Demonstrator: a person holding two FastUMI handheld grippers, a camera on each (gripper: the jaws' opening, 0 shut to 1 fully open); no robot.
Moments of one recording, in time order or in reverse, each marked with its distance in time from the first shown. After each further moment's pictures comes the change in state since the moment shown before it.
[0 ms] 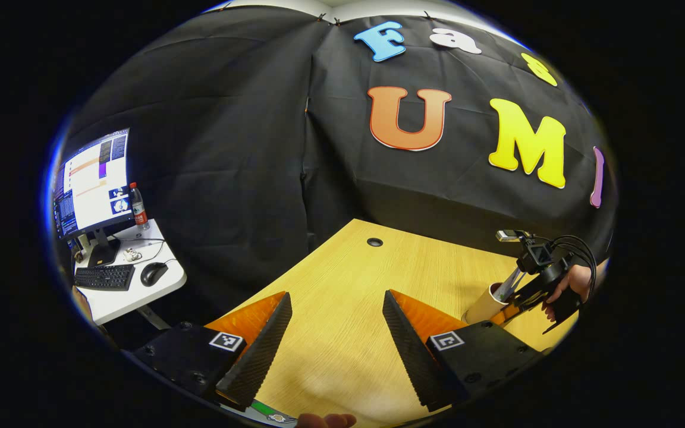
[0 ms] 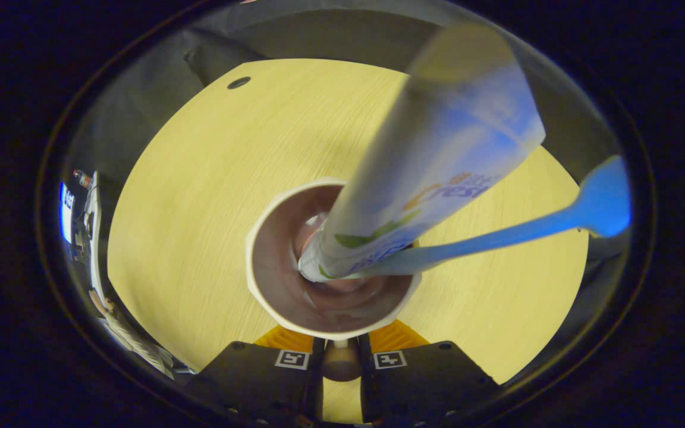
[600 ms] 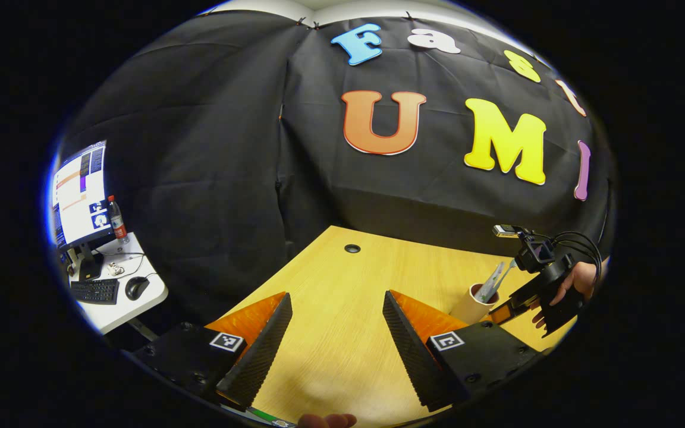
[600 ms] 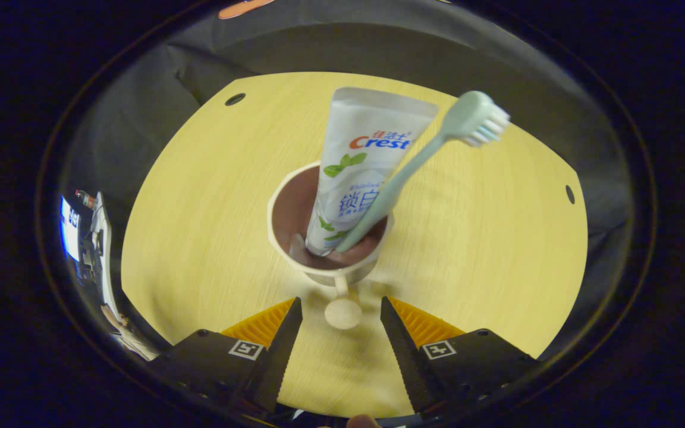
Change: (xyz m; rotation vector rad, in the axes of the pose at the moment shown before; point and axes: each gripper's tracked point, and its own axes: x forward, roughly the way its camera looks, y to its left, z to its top) left arm 0.004 -0.039 0.012 0.059 -0.030 -0.126; right arm -0.036 -0.001 -0.024 0.109 -0.073 0.018
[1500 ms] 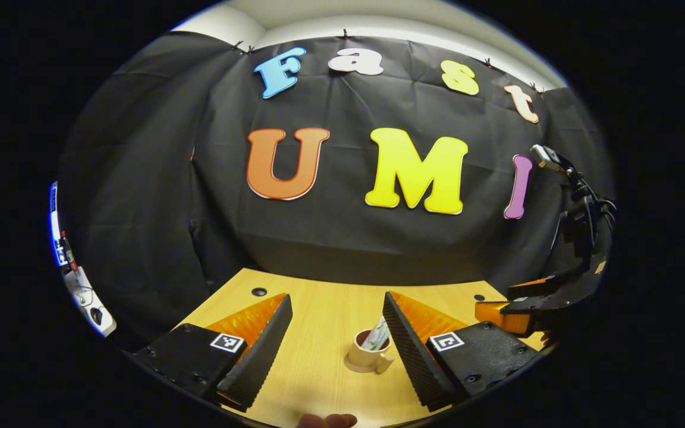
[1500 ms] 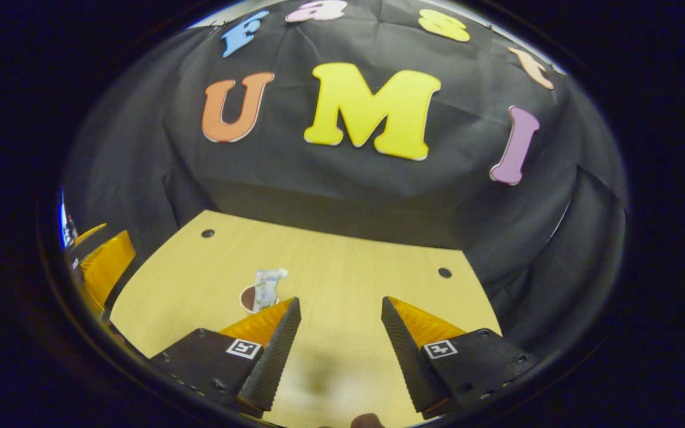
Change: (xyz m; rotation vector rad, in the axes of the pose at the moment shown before) left arm -0.031 -0.180 0.106 0.057 -0.178 -0.314; right arm -0.253 -0.101 0.014 0.104 -0.788 -0.264
